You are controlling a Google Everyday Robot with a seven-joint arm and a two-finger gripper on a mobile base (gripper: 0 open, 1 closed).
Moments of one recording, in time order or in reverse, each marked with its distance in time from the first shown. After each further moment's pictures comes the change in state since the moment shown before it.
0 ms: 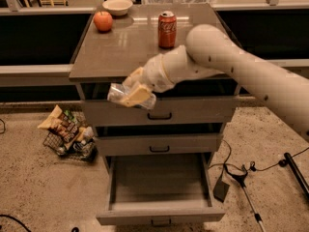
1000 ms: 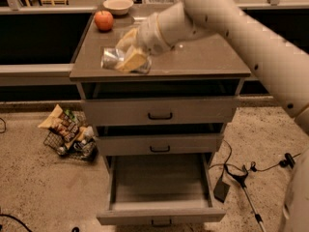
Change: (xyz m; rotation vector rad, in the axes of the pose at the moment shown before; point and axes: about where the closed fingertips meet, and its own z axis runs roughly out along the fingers) arm -0.071 -0.060 -0.029 0.058 0.001 -0.235
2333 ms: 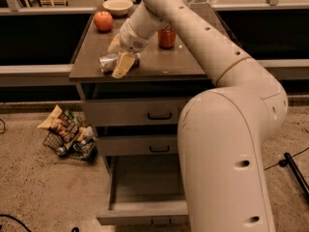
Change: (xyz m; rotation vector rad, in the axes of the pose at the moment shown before) arm 0.063 -0.041 0.080 -0.214 0.269 -0.031
